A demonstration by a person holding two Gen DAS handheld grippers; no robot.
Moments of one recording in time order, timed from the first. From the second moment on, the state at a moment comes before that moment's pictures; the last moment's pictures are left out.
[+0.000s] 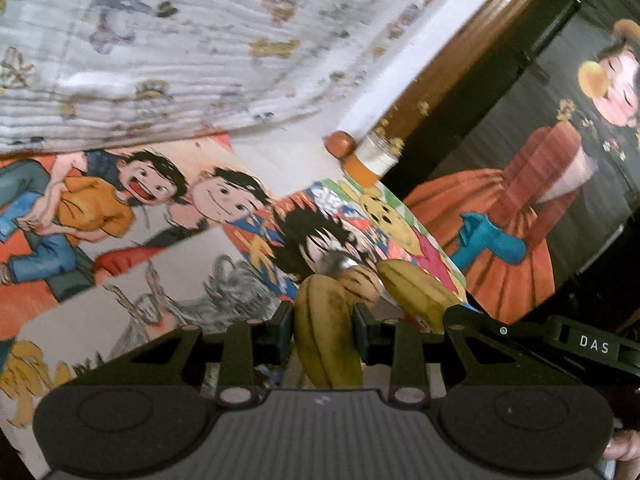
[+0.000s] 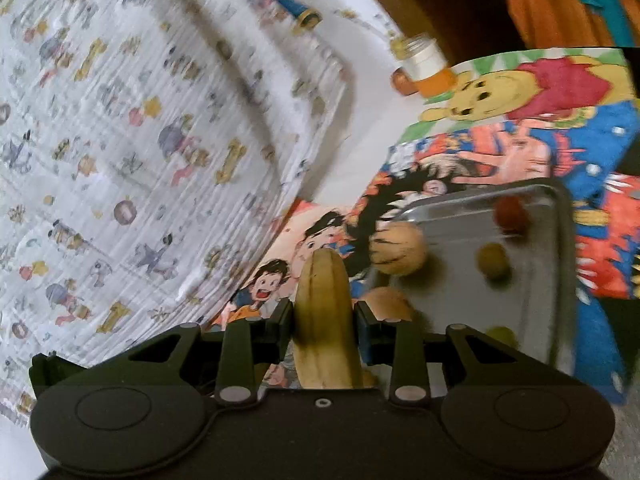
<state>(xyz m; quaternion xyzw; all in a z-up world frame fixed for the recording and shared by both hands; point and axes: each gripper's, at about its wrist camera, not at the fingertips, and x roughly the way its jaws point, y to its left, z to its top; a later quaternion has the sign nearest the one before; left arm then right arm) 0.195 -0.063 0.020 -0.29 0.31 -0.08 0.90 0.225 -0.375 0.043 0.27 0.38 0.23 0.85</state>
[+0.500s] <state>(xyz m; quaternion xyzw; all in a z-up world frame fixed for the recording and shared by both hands) 0.182 -0.117 0.011 -0.24 0.33 -0.17 0.90 0.145 -0.420 0.013 0.32 0.32 0.12 0.88</state>
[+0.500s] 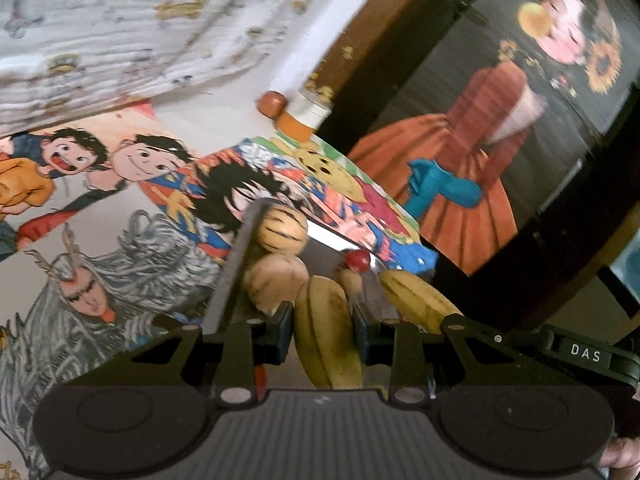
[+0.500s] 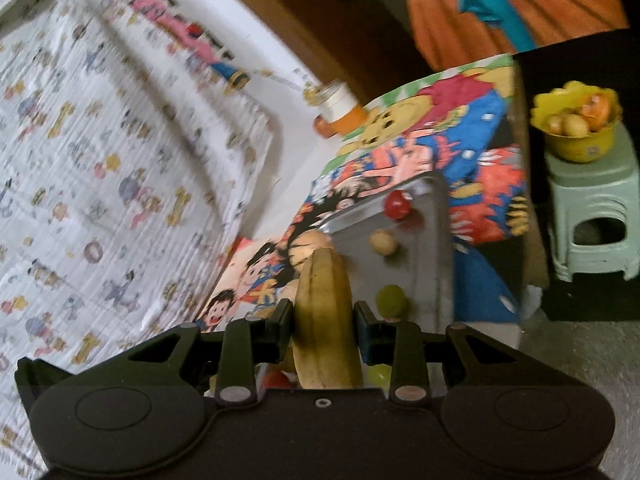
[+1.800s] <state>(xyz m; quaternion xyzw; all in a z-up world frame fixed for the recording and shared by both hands) 0.159 -0.140 -0.020 -0.14 0.33 -0.20 0.91 0.095 -0.384 -0.042 0.37 0.25 -0.05 0.89</state>
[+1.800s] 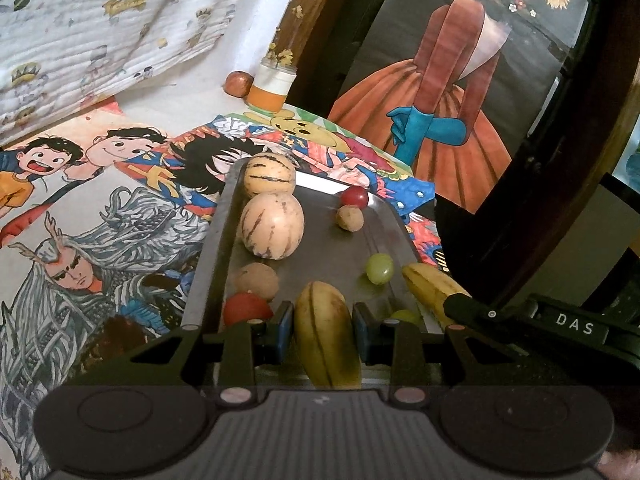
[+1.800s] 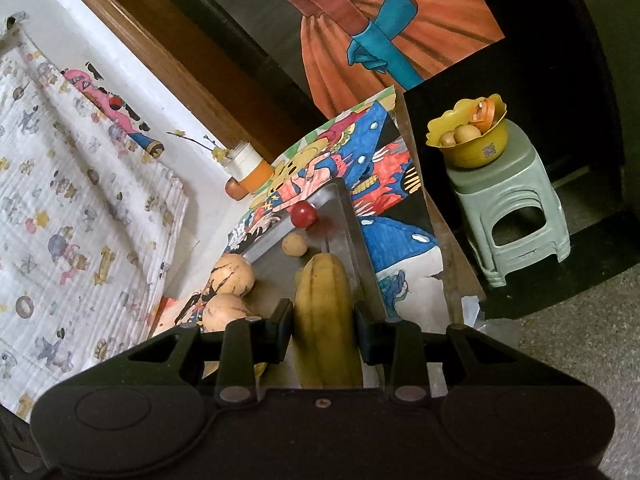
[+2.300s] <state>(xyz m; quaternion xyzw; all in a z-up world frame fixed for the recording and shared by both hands) 0.159 -0.137 -0.022 -0.14 0.34 -0.19 0.91 0.095 -0.384 -0.052 0.40 0.24 -0.05 0.88</state>
